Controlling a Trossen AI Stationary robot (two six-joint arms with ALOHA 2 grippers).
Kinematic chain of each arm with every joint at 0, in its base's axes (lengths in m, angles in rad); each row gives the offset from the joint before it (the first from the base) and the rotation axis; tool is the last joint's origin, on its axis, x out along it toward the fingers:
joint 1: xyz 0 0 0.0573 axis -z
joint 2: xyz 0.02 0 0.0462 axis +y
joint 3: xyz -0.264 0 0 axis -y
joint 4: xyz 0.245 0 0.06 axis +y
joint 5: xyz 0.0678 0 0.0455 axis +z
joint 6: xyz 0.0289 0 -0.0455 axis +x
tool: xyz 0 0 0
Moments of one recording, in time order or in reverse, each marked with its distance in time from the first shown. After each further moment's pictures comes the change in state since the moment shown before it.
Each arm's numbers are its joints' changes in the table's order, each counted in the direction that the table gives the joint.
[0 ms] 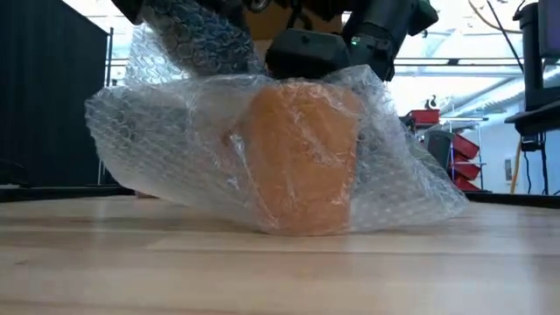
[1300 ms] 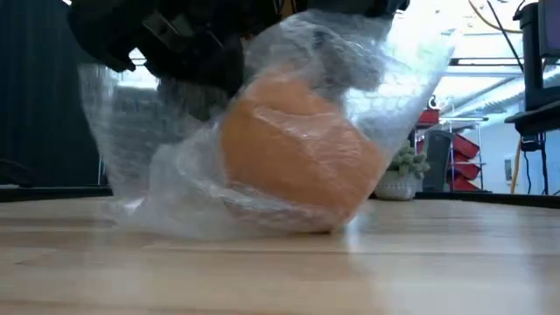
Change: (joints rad) left arm -0.002 0.081 -0.003 -0.005 -0.061 0.003; right arm -0.009 -0.264 -0.004 0.018 0.042 -0.089
